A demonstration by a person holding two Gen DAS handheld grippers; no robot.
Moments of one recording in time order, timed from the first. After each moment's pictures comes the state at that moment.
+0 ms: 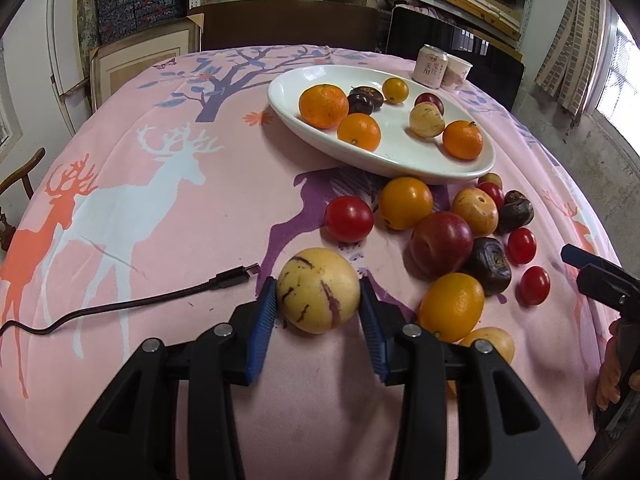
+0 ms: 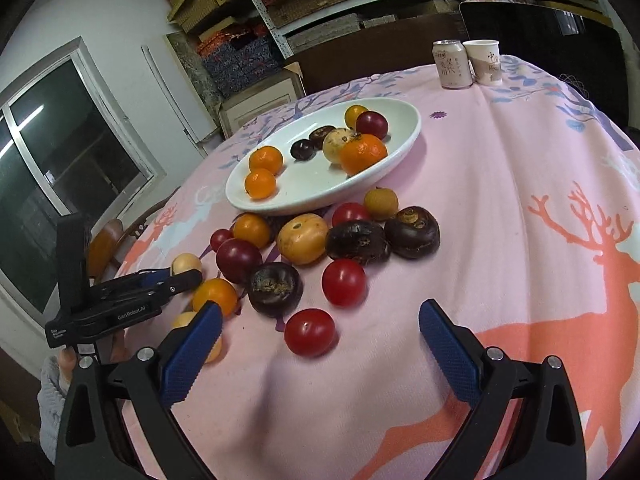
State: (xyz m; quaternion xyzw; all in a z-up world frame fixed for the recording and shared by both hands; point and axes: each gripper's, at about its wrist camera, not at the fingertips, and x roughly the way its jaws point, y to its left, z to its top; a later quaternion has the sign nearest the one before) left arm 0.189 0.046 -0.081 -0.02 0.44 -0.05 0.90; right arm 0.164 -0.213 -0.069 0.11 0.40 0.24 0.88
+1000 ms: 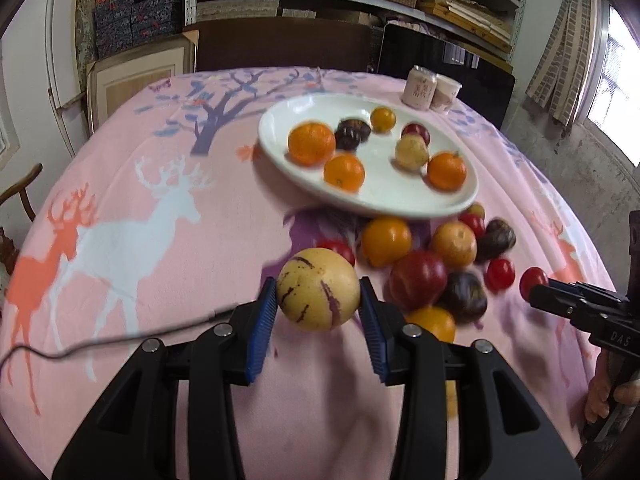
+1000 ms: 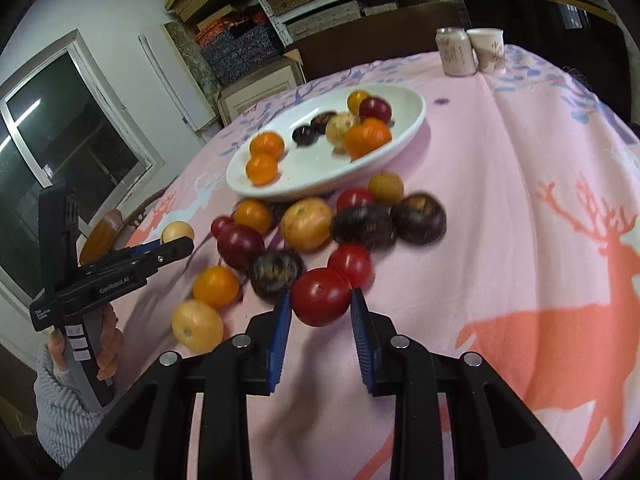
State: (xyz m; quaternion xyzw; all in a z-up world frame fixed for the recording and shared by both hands) left arm 0.198 0.042 -0.050 -0.02 0.41 -0.06 0.91; right arm 0.166 -0.209 -0.064 0.11 0.41 0.24 0.87
